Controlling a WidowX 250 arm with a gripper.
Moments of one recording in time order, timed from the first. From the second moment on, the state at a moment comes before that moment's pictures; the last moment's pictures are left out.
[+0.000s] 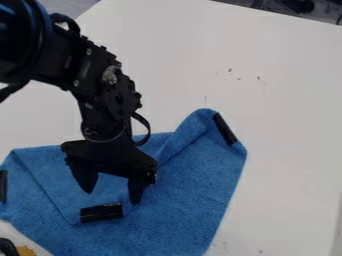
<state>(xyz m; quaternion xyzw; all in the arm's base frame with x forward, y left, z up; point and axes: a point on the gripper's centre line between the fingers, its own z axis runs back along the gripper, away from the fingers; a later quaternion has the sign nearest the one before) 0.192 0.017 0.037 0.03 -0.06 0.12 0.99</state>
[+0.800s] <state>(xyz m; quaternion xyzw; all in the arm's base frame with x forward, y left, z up) 0.158 -0.038 0.047 0.02 -0.05 0.15 0.99</state>
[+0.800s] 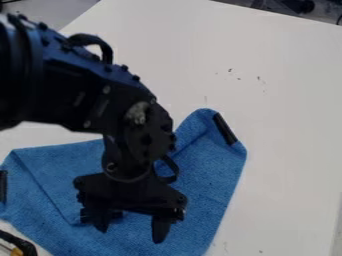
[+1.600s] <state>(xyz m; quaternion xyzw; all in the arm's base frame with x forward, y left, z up) 0.133 -0.088 0.006 -0.03 -0.07 0.15 0.99</state>
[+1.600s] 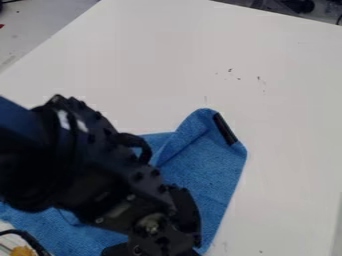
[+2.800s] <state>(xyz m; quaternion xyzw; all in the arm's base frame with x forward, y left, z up) 0.143 -0.084 -0.001 -0.03 -0.05 0.17 0.98</state>
